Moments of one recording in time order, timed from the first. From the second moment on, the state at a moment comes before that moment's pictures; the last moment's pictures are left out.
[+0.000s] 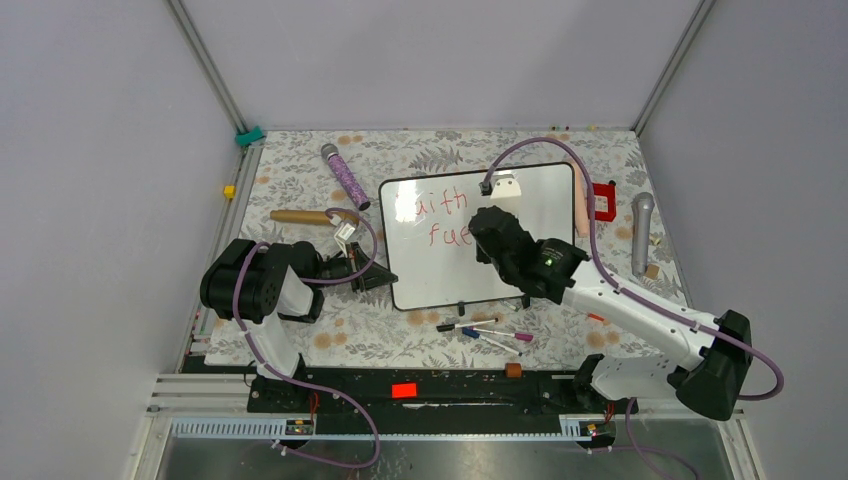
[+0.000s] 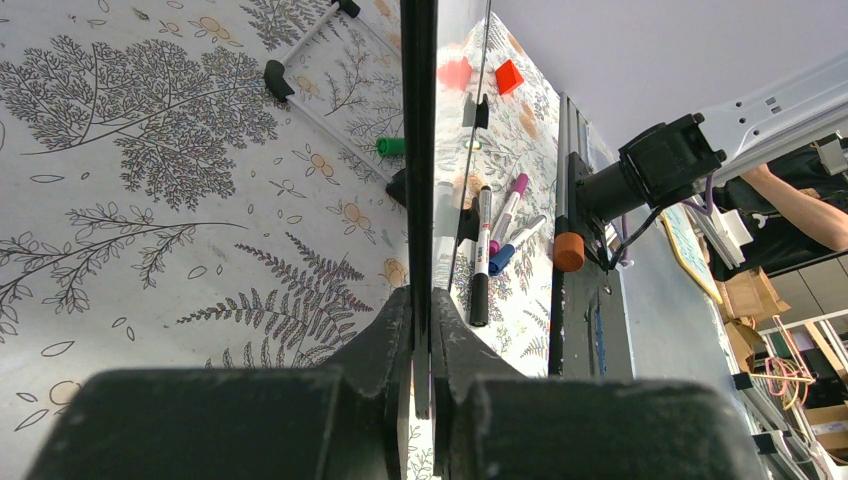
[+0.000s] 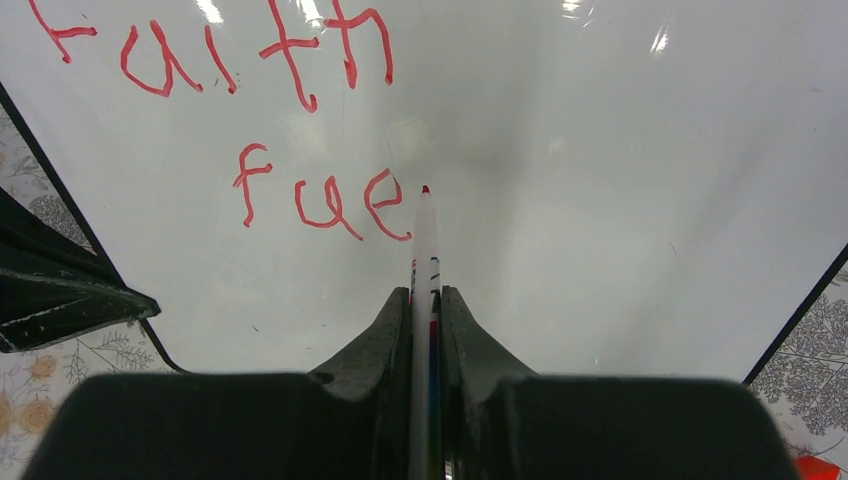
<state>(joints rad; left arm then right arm) -0.14 1.79 0.28 1.41 1.17 -0.65 0.93 1.23 1.10 -0.56 0.62 0.50</state>
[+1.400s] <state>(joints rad) -0.14 1.80 0.29 1.41 1.17 -0.65 0.93 1.20 1.00 -0.42 0.61 0.46</state>
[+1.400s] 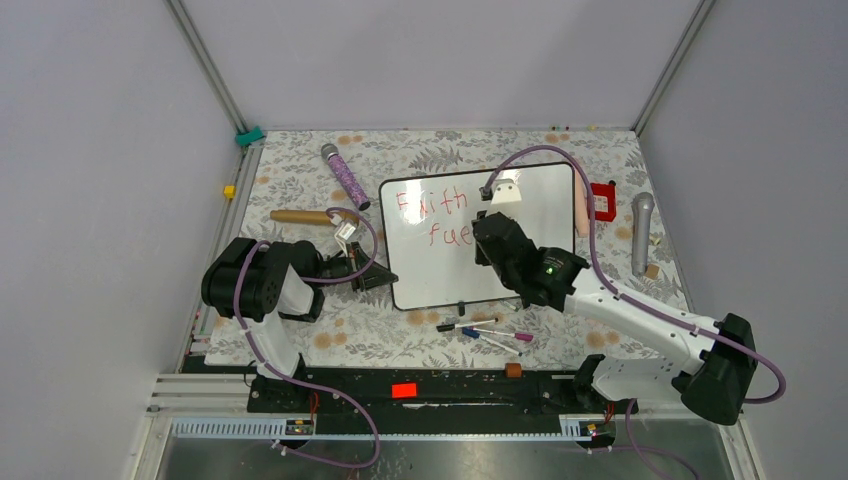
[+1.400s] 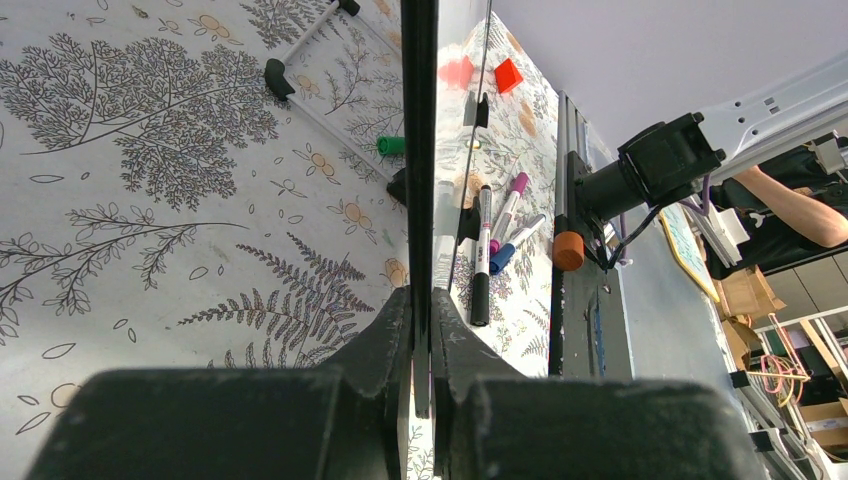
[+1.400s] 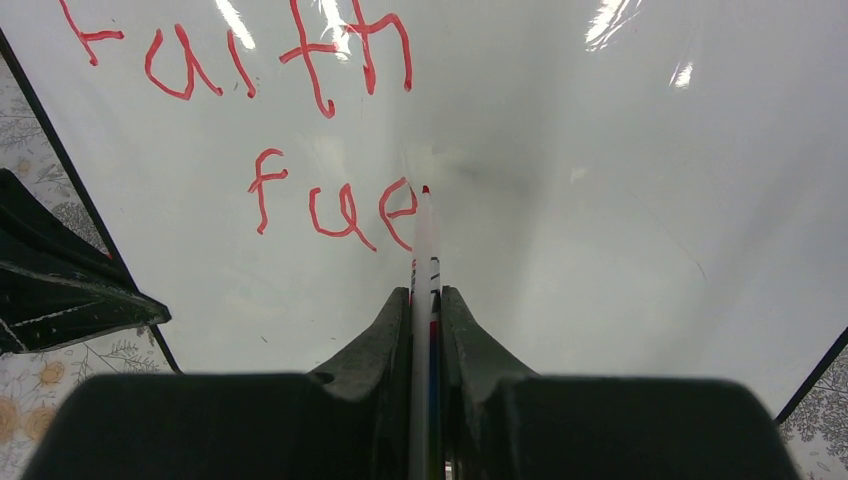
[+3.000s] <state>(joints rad) -0.14 1.80 0.29 1.41 1.17 -0.66 0.90 1.33 1.09 -0.43 0.65 0.45</state>
